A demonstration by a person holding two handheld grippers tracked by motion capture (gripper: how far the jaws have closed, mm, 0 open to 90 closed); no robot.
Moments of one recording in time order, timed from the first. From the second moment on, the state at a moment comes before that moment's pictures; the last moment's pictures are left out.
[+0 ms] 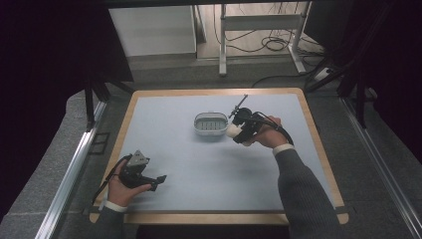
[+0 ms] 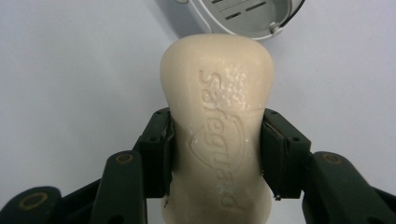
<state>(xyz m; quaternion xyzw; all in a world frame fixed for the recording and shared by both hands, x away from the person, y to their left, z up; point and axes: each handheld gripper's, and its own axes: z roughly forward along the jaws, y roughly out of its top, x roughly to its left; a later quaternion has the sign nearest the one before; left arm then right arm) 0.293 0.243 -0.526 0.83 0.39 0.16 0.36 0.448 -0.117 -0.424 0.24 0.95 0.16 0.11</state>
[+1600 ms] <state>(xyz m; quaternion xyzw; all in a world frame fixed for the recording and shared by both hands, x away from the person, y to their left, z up) 0.293 0.242 -0.526 0.83 0.39 0.15 0.36 0.483 -0.083 -0.423 0.20 0.96 0.17 0.10</state>
